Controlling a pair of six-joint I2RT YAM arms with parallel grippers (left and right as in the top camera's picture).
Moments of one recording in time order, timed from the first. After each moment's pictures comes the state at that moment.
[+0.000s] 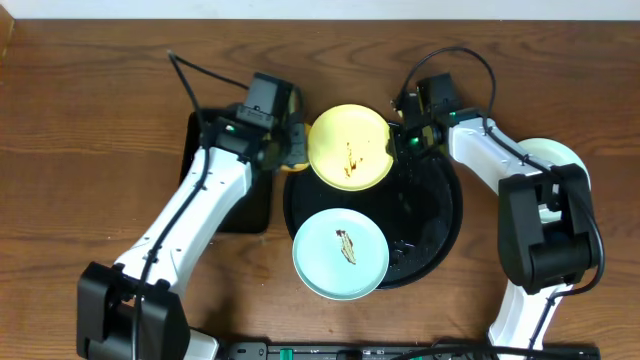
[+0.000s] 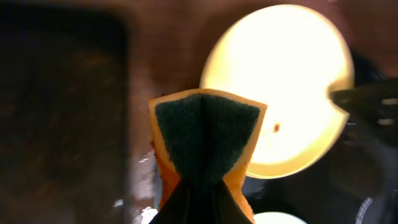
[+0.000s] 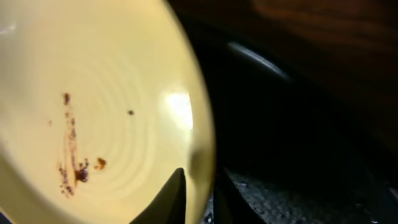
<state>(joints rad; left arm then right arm) -0.37 1.61 1.27 -0.71 0.07 -0.38 0.25 2.03 1.32 -0.49 -0.34 0.12</state>
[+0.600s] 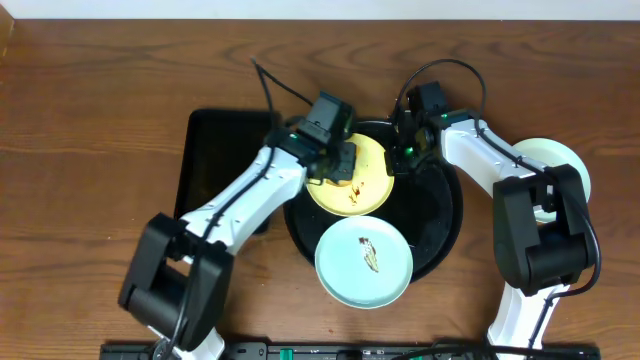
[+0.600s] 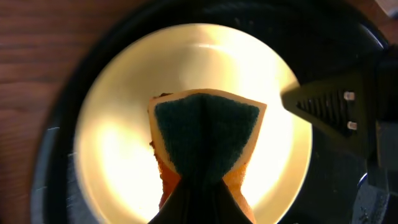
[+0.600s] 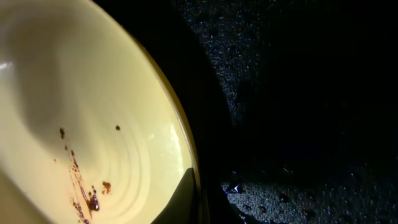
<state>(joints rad) -0.56 1.80 1.27 -0.56 0.11 -0.38 0.28 2.03 1.32 -0.64 -0.31 0.18</state>
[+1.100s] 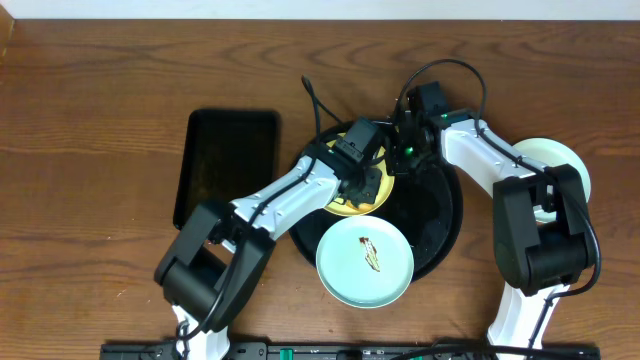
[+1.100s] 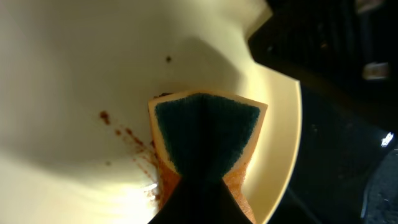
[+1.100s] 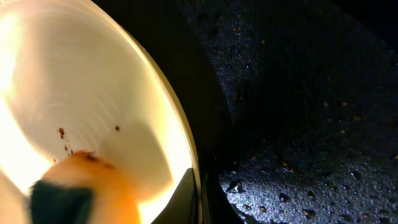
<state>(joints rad) -0.68 1.94 1.27 -0.53 0.12 -0.38 0.28 2.03 1.32 -0.64 -0.31 0.19</state>
